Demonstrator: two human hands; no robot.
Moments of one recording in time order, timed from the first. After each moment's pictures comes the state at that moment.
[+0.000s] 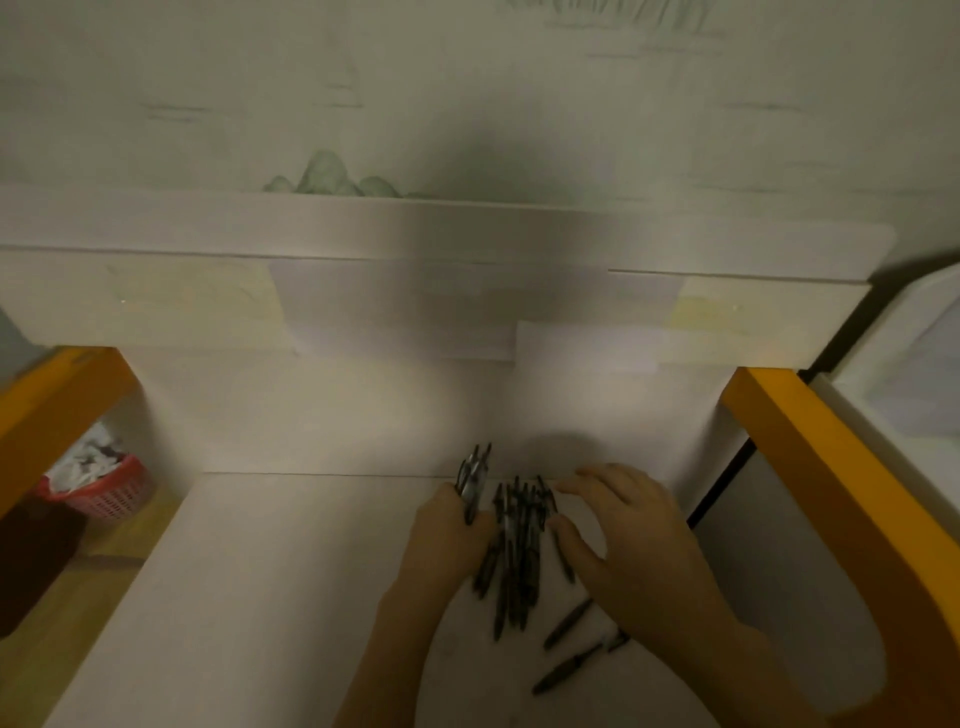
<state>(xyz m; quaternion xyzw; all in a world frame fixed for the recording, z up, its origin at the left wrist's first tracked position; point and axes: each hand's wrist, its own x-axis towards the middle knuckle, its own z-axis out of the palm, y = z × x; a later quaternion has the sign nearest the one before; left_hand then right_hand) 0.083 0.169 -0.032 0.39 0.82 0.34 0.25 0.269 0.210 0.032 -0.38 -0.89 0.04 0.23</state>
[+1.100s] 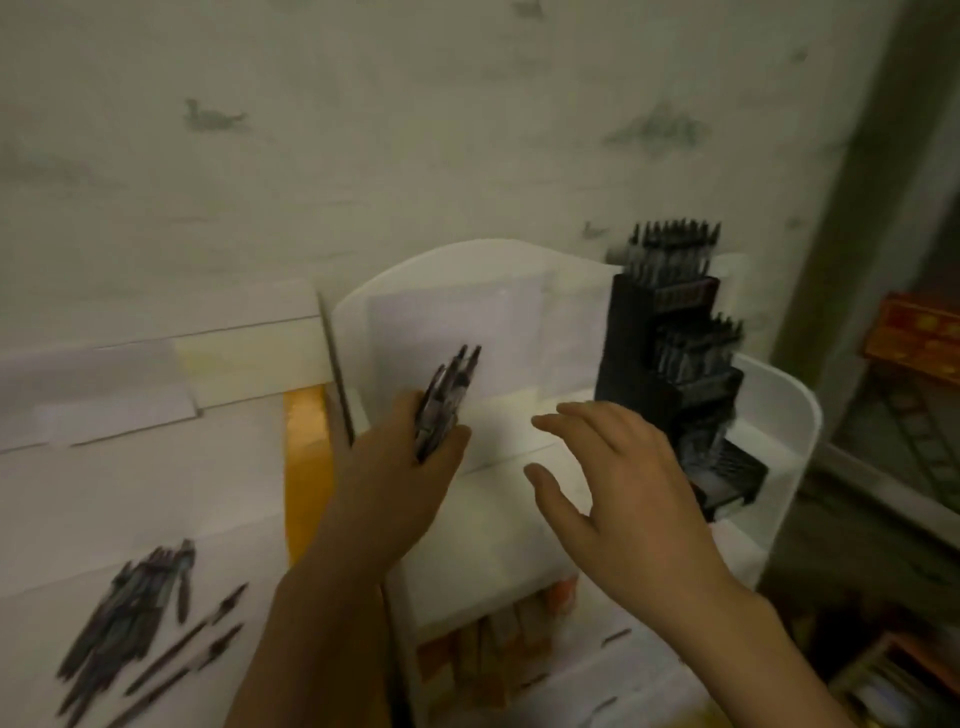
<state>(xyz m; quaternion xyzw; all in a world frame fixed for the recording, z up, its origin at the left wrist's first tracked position) 0.516 0.185 0.166 0.64 0.61 0.45 0.14 0.708 0.193 0.139 -0.49 -0.79 -0.07 0.36</state>
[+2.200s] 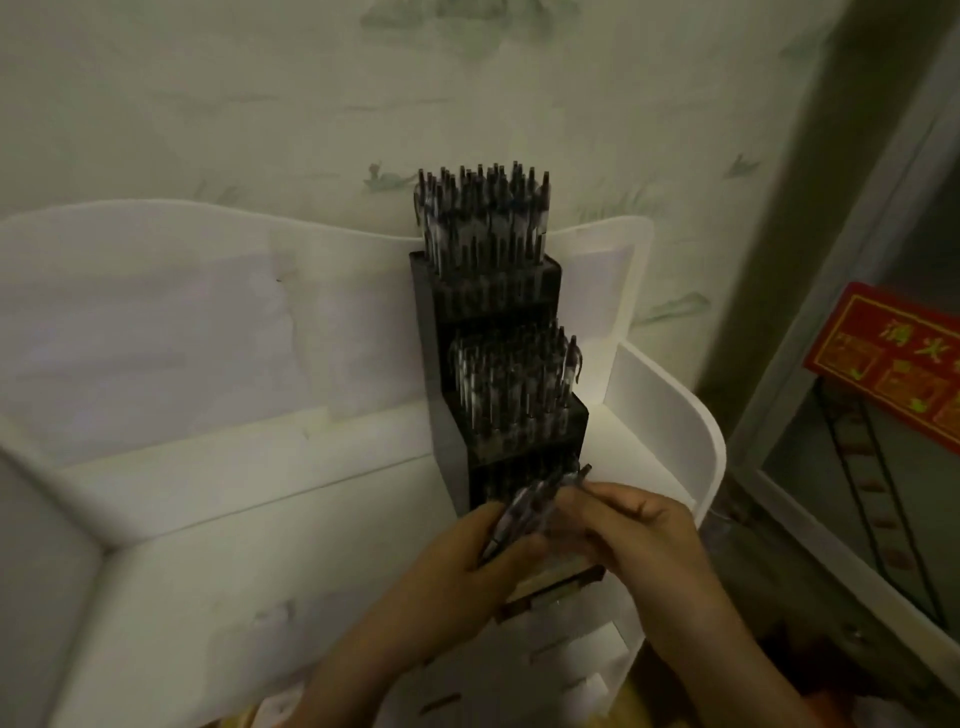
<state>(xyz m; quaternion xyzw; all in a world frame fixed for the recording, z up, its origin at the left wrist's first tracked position) 0.841 0.399 0.070 0.63 0.58 0.28 0.44 1.010 0.420 0.082 -0.47 -0.46 0.58 0.48</state>
